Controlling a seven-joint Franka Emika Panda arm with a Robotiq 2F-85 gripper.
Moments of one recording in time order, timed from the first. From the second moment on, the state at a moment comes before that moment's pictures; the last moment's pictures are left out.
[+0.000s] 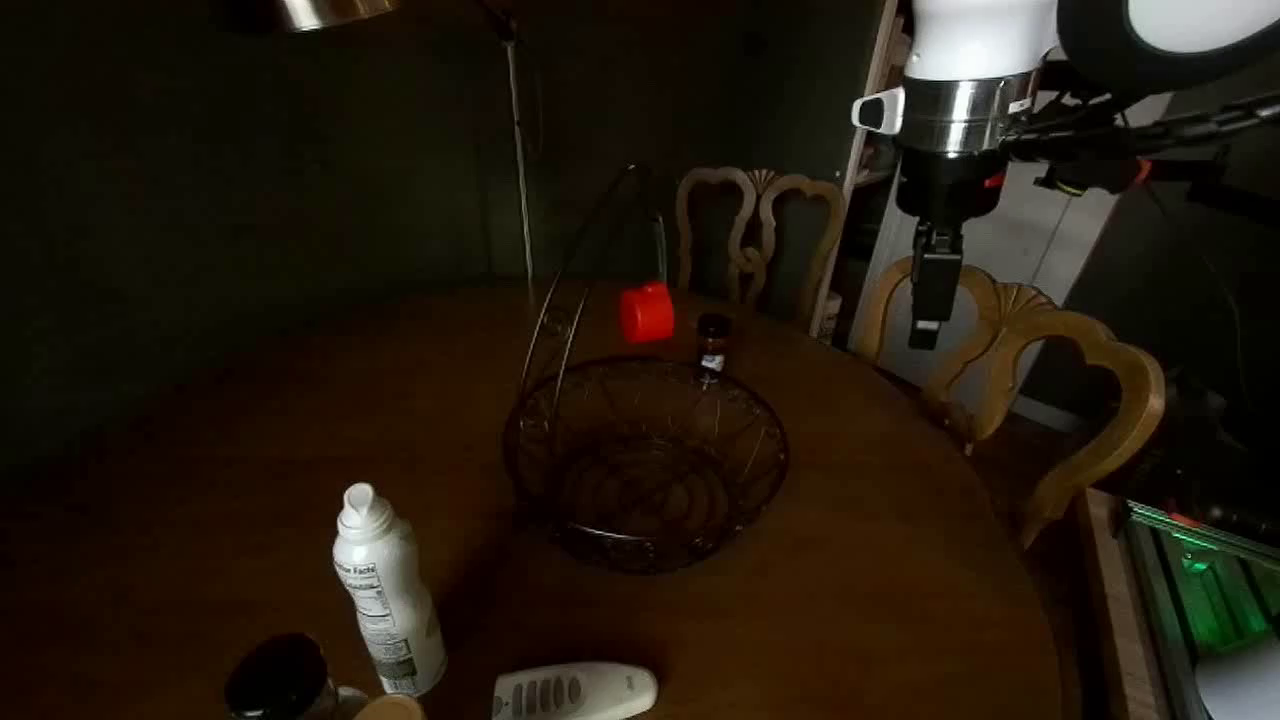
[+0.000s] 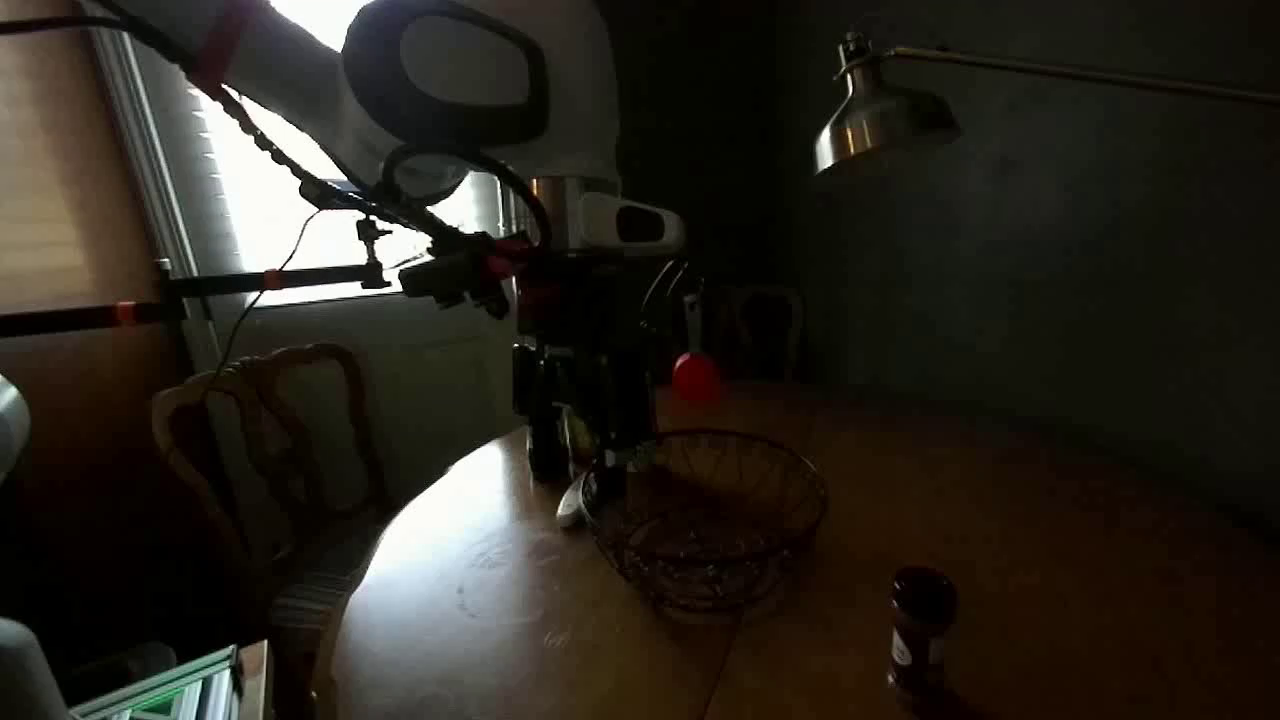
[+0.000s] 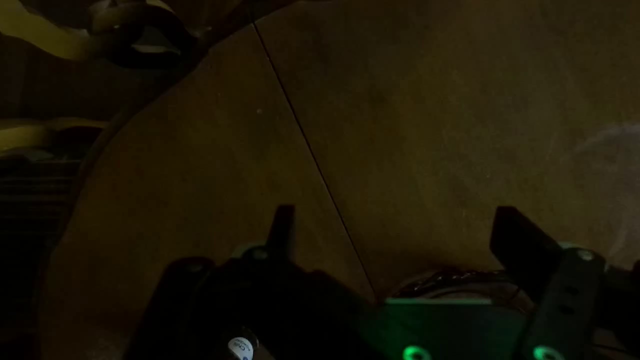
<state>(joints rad) -0.07 -0.44 -0.02 -2.58 -0.21 2.04 -0.12</state>
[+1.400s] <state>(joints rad) 0.13 -0.40 -0.13 -2.38 -0.03 2.34 -0.73</state>
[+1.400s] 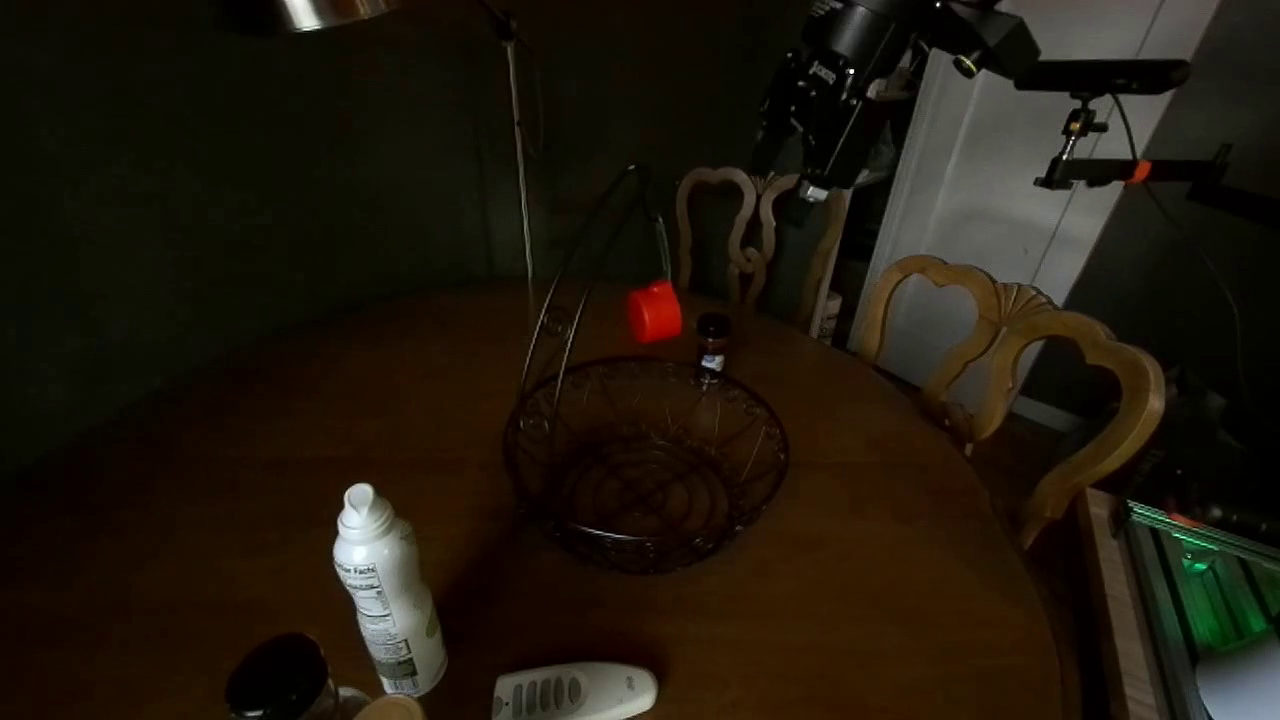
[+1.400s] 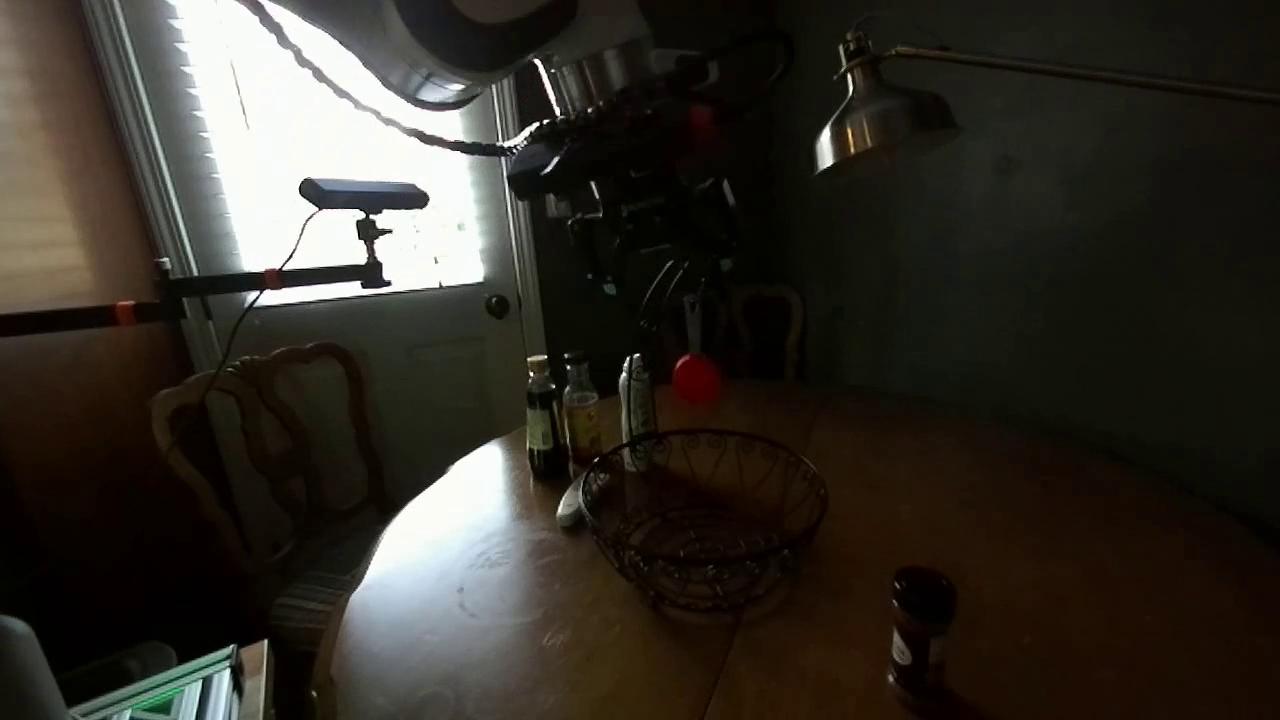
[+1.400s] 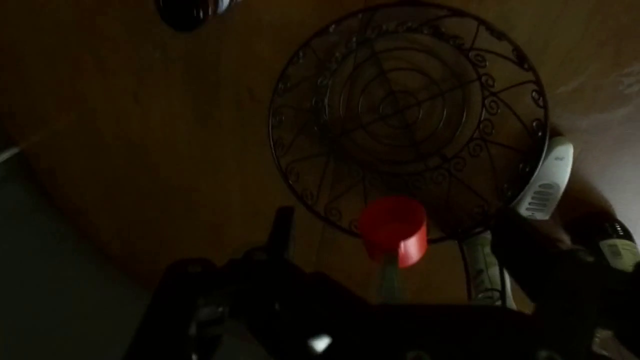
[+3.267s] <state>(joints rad) 0.18 -0.18 -0.20 -2.24 0.67 2.33 -1.56</state>
